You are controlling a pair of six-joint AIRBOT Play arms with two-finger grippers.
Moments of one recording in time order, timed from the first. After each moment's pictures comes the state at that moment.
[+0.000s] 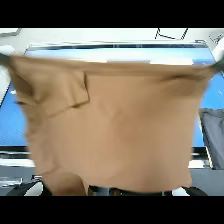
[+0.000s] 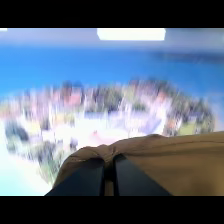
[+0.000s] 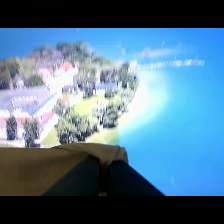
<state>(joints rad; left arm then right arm) 0.21 -1.08 1.59 0.95 -1.29 -1.38 -0.23 -1.23 1.83 -1.29 1.56 1.56</state>
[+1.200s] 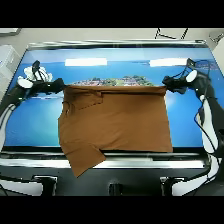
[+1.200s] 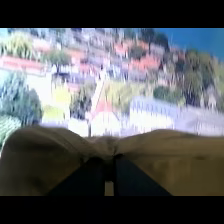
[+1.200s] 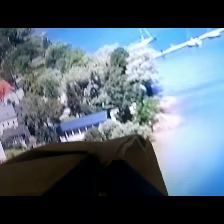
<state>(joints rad) 0.10 -1.63 1.39 0.88 -0.82 -1.33 -0.14 -1.74 1.60 -1.32 0.96 1.72</state>
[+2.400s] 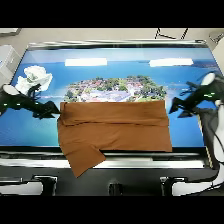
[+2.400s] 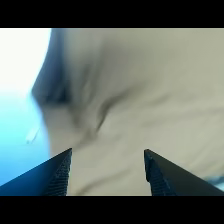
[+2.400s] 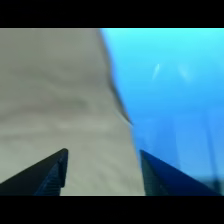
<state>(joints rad) 0.24 -1.51 1.26 1.09 -1.43 -1.41 -0.29 -1.62 1.49 -1.35 1.61 1.61</state>
